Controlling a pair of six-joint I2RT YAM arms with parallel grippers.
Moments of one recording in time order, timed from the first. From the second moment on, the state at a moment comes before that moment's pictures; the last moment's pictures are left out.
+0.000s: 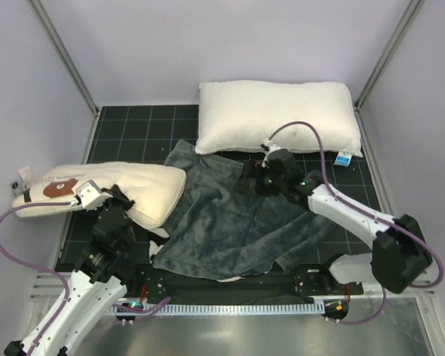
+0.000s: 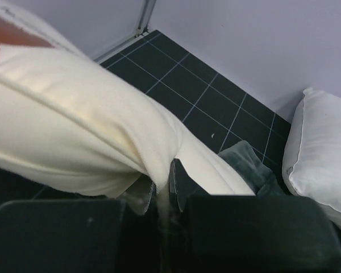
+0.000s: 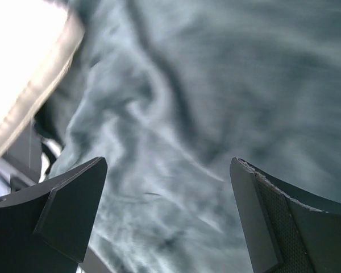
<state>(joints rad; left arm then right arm) -0.53 0.36 0.46 -0.18 -0.97 -0.46 0.54 1.23 0.80 -0.23 -0.14 0.61</state>
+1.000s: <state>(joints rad) -0.53 0.36 0.38 -0.25 -1.05 -0.64 0.91 2.02 1.47 -0.41 0.03 0.55</state>
